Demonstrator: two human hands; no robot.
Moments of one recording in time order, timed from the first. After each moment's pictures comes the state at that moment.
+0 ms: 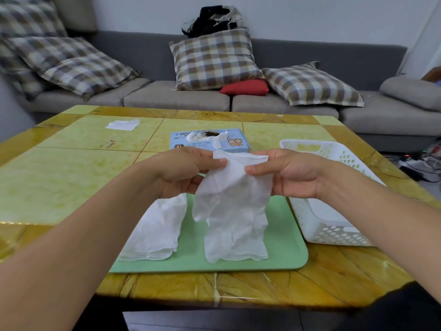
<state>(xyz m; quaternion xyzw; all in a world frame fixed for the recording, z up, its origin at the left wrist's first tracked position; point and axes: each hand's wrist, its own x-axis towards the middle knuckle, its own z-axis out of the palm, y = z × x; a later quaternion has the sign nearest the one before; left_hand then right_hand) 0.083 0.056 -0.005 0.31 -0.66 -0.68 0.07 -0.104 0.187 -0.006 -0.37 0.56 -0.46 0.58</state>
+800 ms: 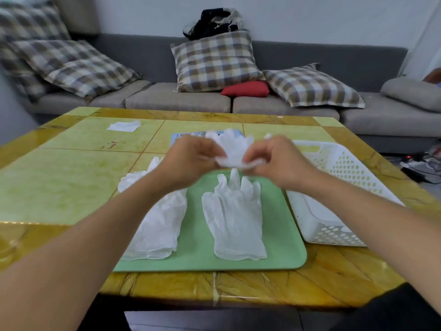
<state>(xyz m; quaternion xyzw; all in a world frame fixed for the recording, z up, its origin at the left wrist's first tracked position) 0.074 0.049 -0.022 0.20 -0.87 -0.33 0.29 -0.113 0.168 -0.026 -0.60 0.68 -0.41 0.12</state>
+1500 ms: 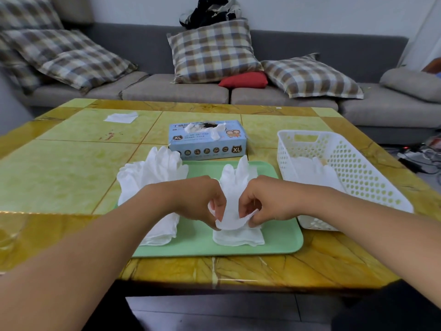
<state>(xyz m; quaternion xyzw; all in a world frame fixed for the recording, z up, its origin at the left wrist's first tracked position) 0.082 0.068 -0.061 0.11 -0.97 -0.19 -0.10 -0.089 0.199 -0.055 -0.70 0.68 -0.04 0.22</state>
